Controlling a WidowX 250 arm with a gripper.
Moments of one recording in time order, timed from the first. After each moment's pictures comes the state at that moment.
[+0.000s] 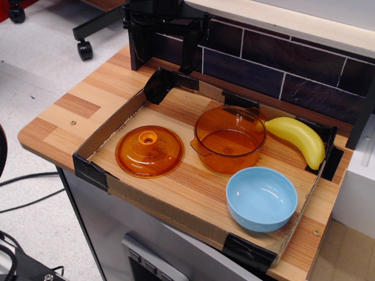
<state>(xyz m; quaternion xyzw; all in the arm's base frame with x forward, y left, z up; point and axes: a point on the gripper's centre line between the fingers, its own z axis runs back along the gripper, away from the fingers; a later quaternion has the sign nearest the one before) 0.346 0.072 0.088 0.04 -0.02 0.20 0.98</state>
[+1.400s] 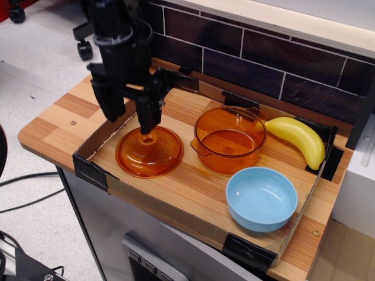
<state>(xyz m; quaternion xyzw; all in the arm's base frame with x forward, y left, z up) 0.261 0.068 0.046 -0.05 0.00 -0.02 1.00</state>
